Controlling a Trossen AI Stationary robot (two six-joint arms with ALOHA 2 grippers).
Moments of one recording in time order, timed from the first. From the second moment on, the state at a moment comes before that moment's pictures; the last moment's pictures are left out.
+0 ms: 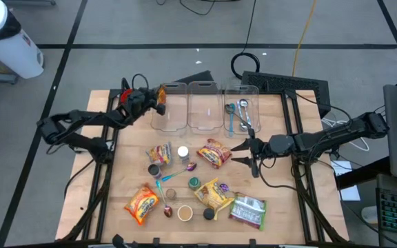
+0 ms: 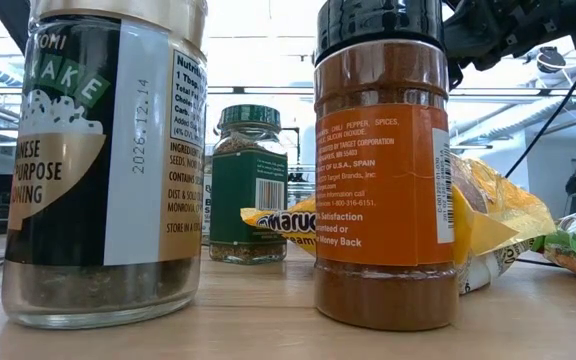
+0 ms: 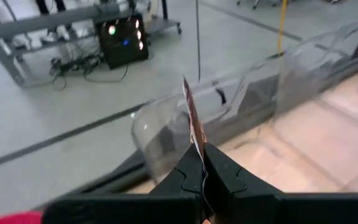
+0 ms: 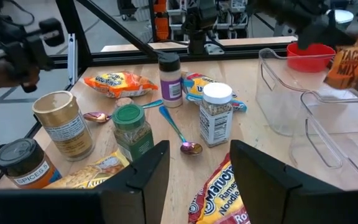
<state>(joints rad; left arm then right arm) 0.72 1.36 0.41 0.60 -0.29 -0.08 0.20 0.96 0.49 0.21 0.16 0.13</state>
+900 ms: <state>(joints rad) 0.69 1.35 0.41 0.58 -0.32 -0.11 0.20 0.96 0.49 0.21 0.16 0.13</state>
